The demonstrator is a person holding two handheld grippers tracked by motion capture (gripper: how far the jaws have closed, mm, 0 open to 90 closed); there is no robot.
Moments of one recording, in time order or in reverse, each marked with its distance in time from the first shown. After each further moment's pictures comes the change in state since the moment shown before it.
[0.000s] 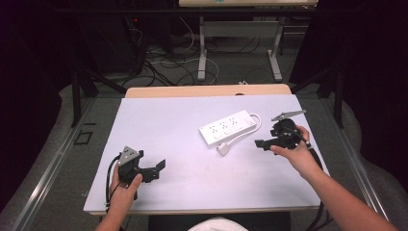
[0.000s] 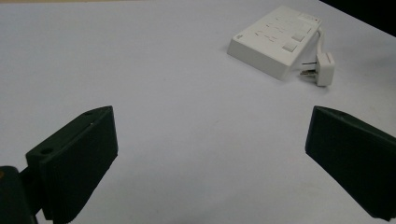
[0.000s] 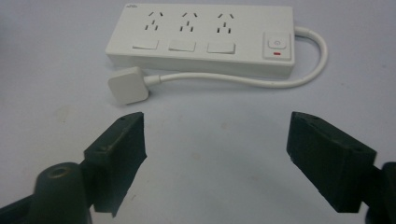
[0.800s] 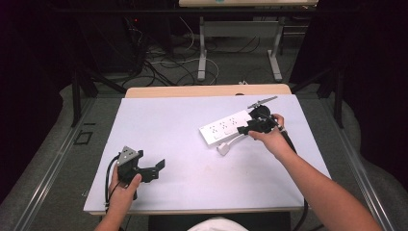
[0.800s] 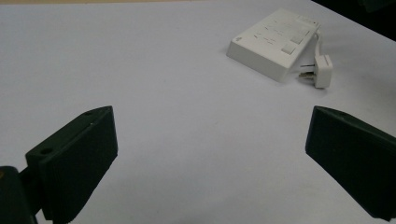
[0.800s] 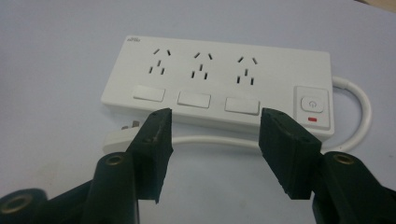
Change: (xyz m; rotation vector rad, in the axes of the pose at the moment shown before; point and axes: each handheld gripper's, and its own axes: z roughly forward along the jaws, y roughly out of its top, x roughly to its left) left arm 0.001 0.000 -0.002 -0.009 -0.004 -0.008; right arm 0.016 0.053 0.060 0.049 0.035 -0.014
